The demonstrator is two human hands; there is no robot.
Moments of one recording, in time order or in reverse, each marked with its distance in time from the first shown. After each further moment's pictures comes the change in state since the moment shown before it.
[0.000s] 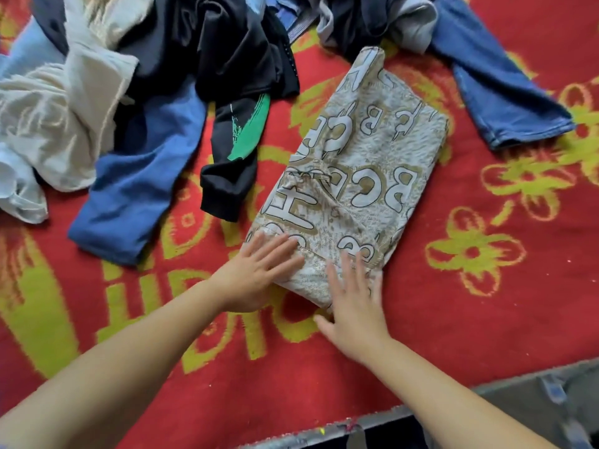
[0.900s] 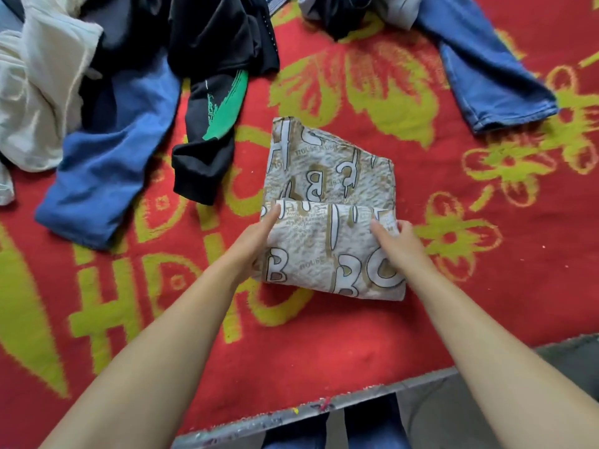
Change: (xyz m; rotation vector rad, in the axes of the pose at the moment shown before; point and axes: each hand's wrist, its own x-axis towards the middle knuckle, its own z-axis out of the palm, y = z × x) left_hand 0.066 0.039 -0.036 -1.811 -0.064 -1.045; right_hand 0.055 0.123 -0.037 0.900 0.038 0.615
